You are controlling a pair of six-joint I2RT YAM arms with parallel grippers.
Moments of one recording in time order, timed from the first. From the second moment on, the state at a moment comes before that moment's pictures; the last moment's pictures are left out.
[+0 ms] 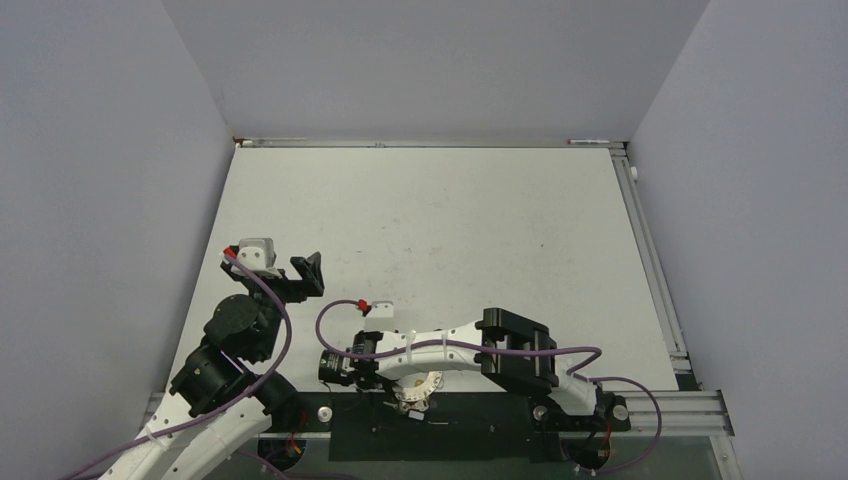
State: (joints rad) left arm -0.71 0.37 0.65 -0.34 -0.63 -0.20; right arm 1.47 2.15 1.63 -1.00 0.55 1.43
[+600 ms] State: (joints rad) left arm -0.71 0.32 0.62 -0.30 -0.51 -0.15; right arm 1.43 1.83 1.30 -0.76 0.55 1.15
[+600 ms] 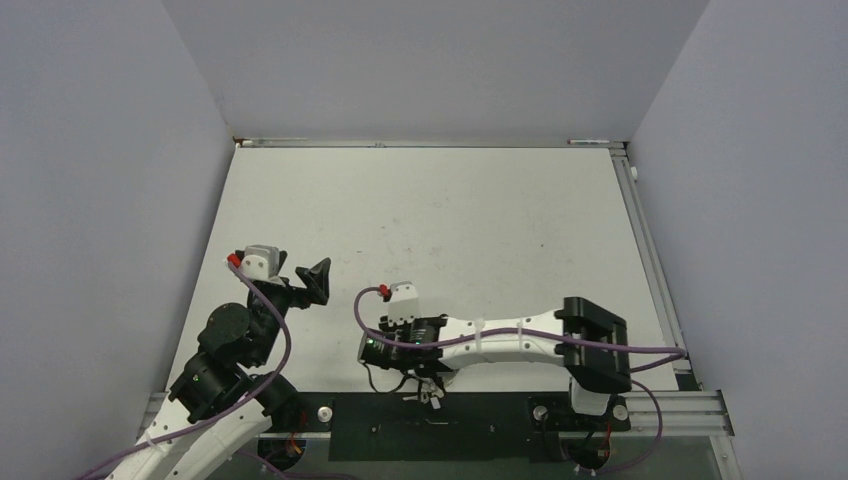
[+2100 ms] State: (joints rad) left arm -0.74 0.26 0.55 -0.22 -0.47 -0.06; right arm 1.24 1.94 1.34 -0.66 0.39 0.94
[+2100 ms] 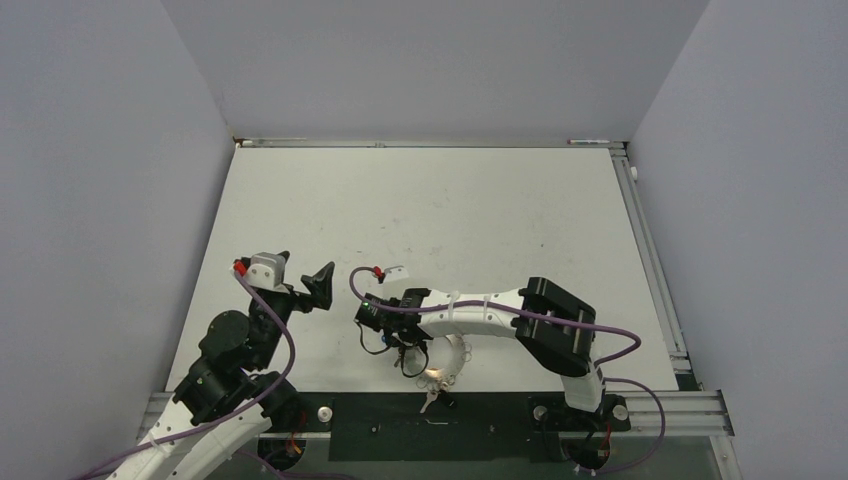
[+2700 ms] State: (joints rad) left arm -0.74 0.25 0.55 -0.22 -0.46 -0.06; right arm 1.24 1.81 1.26 -0.61 0.35 0.75
